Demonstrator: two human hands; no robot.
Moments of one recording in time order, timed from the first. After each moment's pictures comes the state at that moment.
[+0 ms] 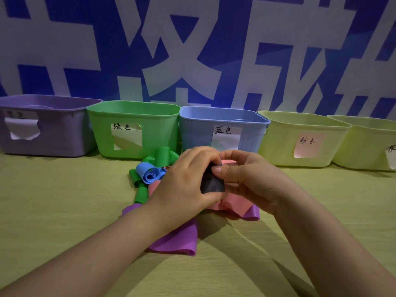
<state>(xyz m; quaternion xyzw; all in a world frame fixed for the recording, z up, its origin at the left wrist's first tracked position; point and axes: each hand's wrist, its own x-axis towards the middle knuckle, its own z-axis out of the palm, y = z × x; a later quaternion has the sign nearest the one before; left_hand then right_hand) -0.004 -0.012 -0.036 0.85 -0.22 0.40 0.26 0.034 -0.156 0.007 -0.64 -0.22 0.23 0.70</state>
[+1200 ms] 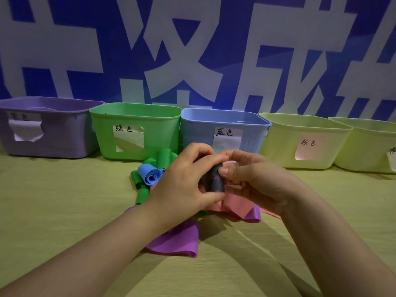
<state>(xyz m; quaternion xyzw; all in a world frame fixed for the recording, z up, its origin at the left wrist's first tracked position) -0.004 -0.007 -0.033 0.85 -0.21 0.41 0.24 0.035 -0.164 0.011 -0.63 -0.25 0.27 0.68</state>
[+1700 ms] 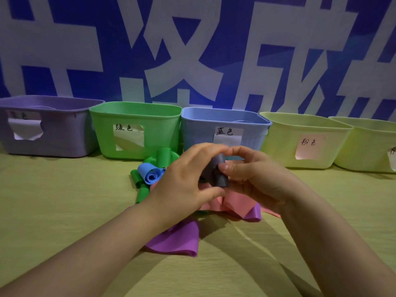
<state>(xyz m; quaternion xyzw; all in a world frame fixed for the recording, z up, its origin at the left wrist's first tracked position) -0.008 -0.010 -0.029 0.85 -0.23 0.38 0.29 0.034 -0.159 0.012 -0.63 -0.22 0.23 0.71</state>
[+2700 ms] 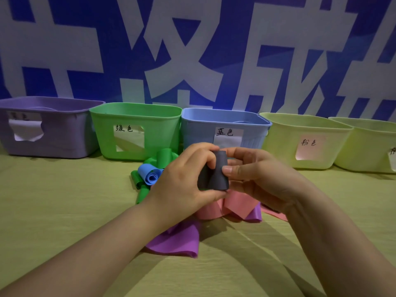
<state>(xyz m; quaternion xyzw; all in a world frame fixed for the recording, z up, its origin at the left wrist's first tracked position) -0.004 -0.007 -0.031 0.83 -0.24 0.44 0.26 0.033 -0.165 0.016 -0.61 -0.27 0.27 0.69</state>
